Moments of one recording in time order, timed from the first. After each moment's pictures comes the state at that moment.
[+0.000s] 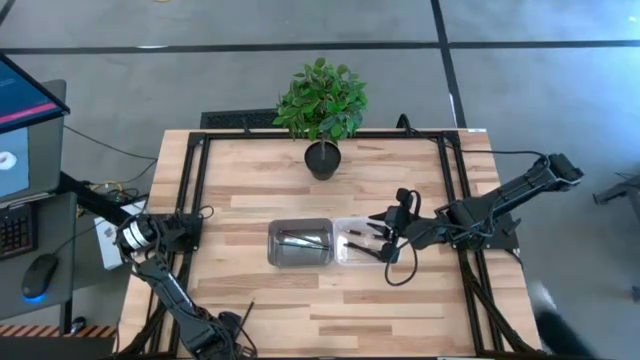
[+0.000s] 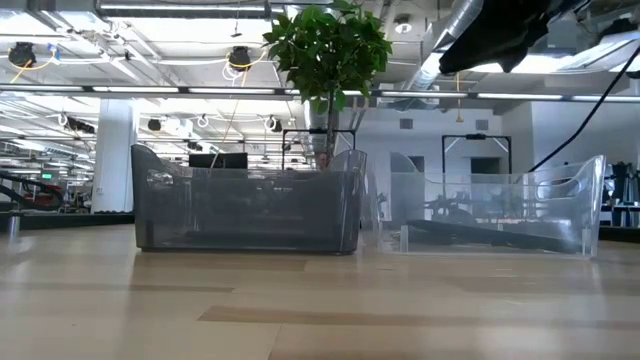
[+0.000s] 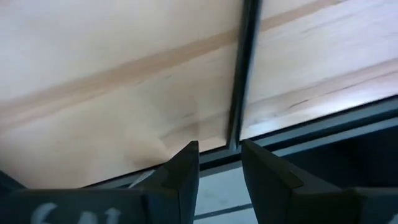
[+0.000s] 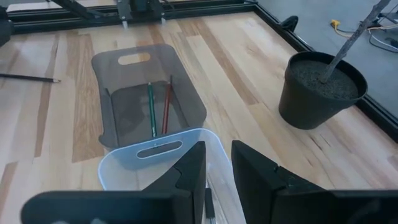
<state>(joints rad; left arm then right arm) -1.01 1.95 1.27 -0.66 0.19 -2.23 0.42 1.14 0.76 -0.31 0.63 0.34</state>
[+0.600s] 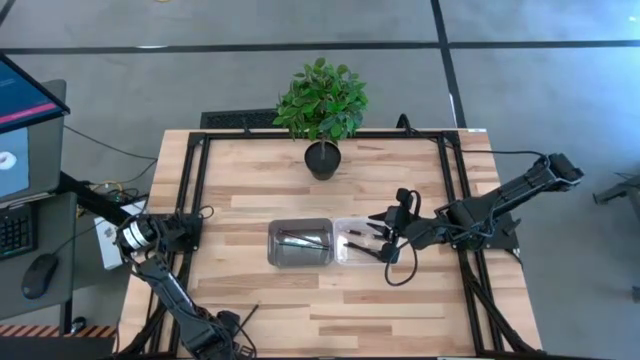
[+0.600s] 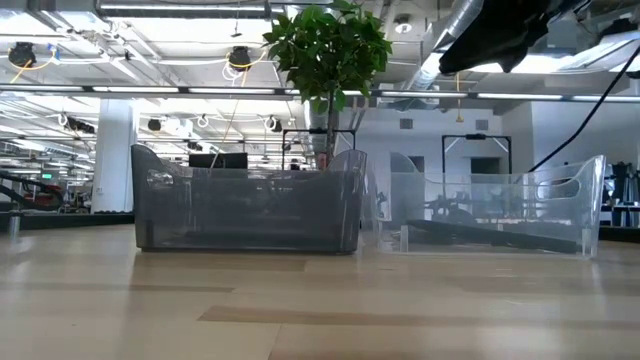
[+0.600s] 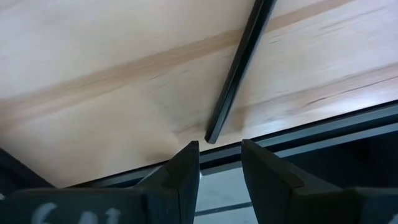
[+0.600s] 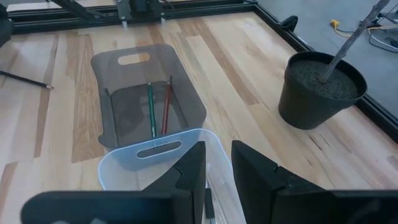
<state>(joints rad) -1.01 1.95 1.27 -0.68 0.23 -2.23 0.42 1.14 0.76 -0.31 0.63 0.34</state>
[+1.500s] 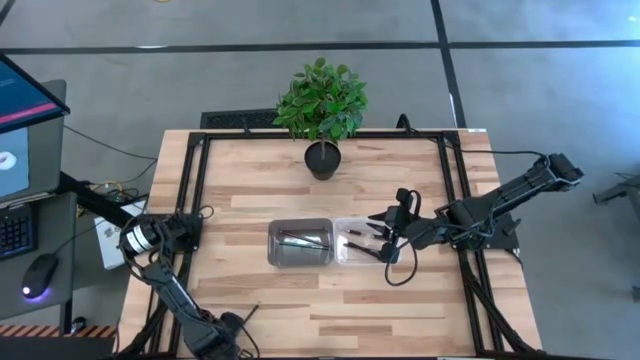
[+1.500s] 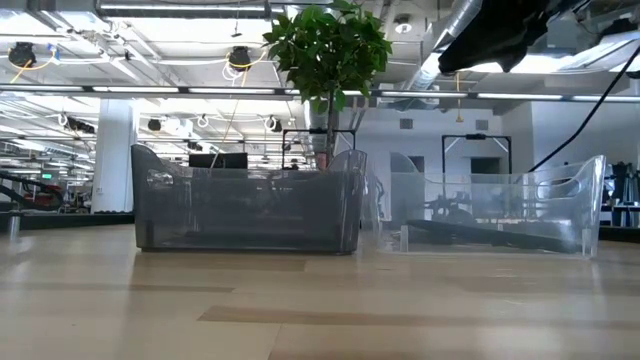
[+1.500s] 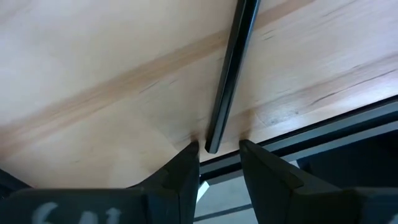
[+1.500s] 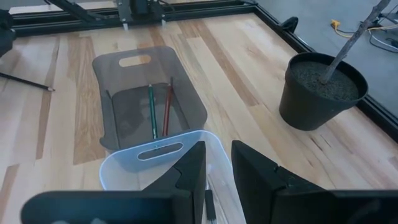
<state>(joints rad) -0.99 2.02 1.27 -0.70 0.23 -2.10 0.42 1.14 0.76 -0.30 0.63 0.34</state>
